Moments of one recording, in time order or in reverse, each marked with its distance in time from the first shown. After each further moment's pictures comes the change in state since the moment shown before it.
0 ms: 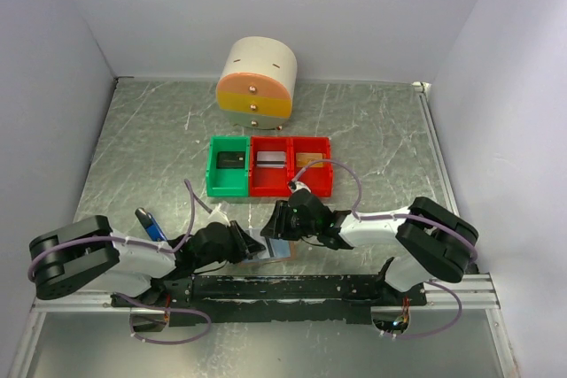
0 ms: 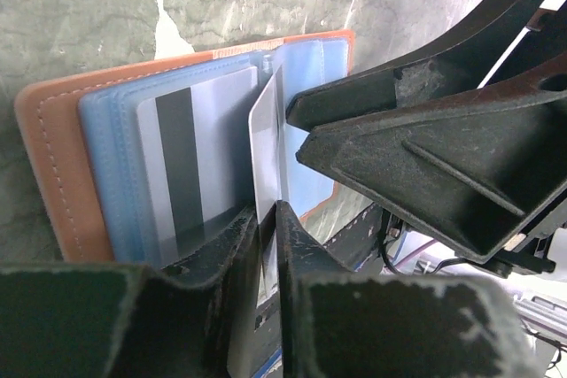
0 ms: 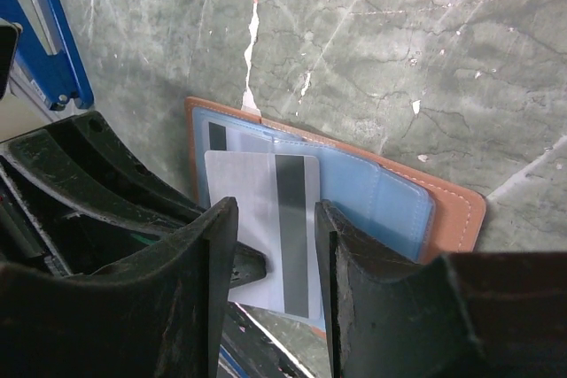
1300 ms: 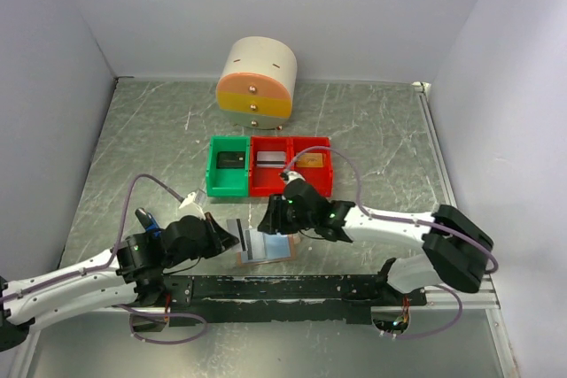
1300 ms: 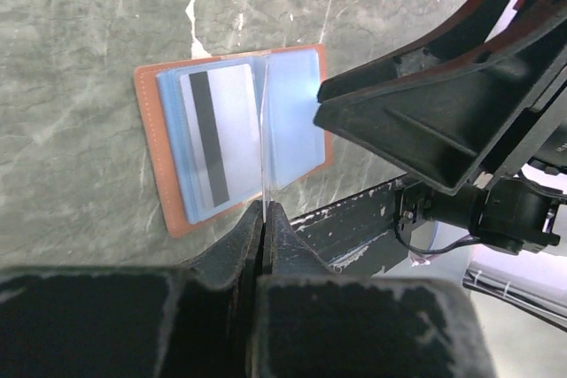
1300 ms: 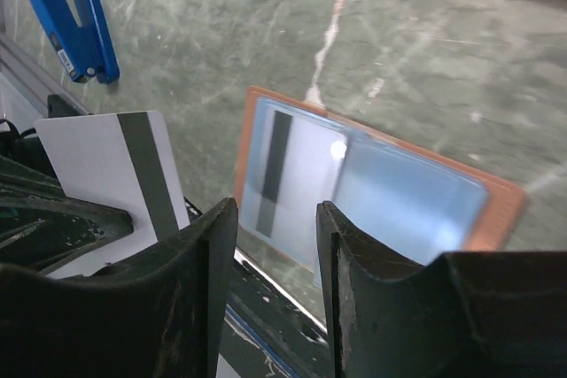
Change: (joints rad) left arm 0.000 -0.700 0.243 -1.018 -0.130 0.142; right arm 0.016 -0.156 0.139 -0.291 0.021 -0.123
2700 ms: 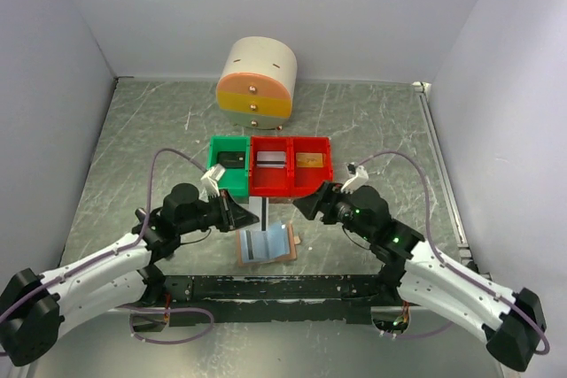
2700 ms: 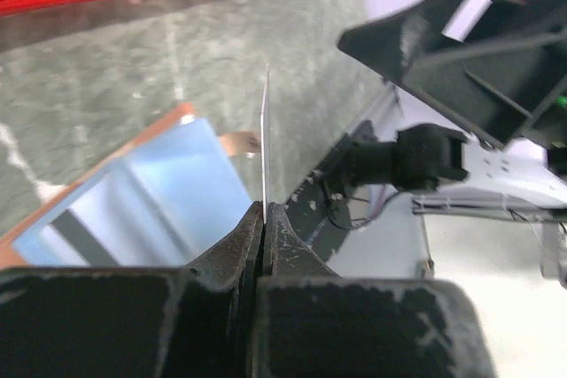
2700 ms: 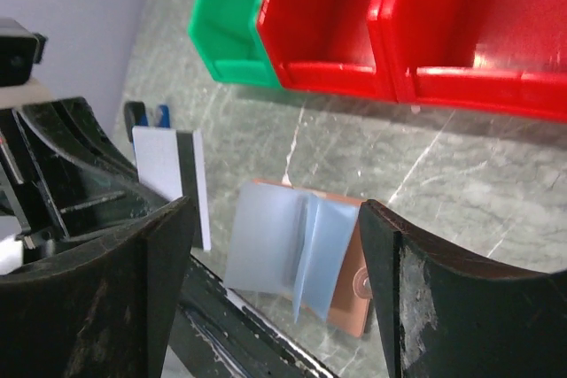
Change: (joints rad) left arm 0.373 0.301 -0.027 0.583 0.587 0.320; right arm -0.178 -0.595 -0.212 -0.075 0.145 -0.026
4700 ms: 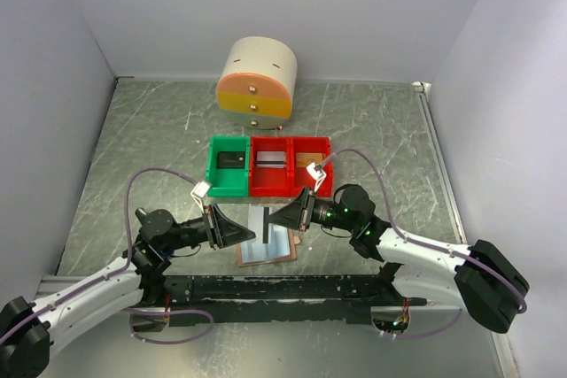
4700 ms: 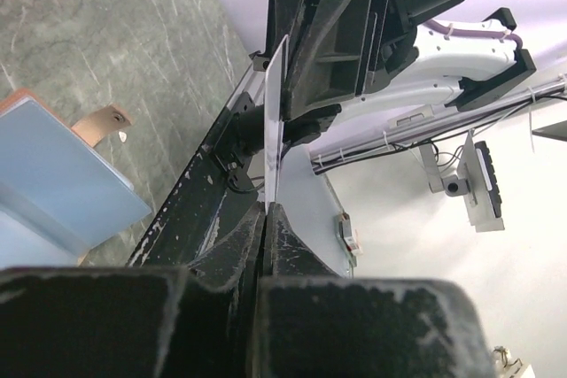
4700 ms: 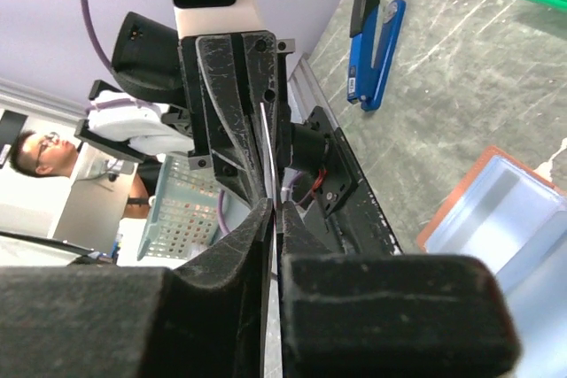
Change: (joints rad) left arm 0.010 -0.265 -0.256 0.391 0.226 -0.173; right arm 0.015 0.311 -0.102 0.780 -0.573 0.207
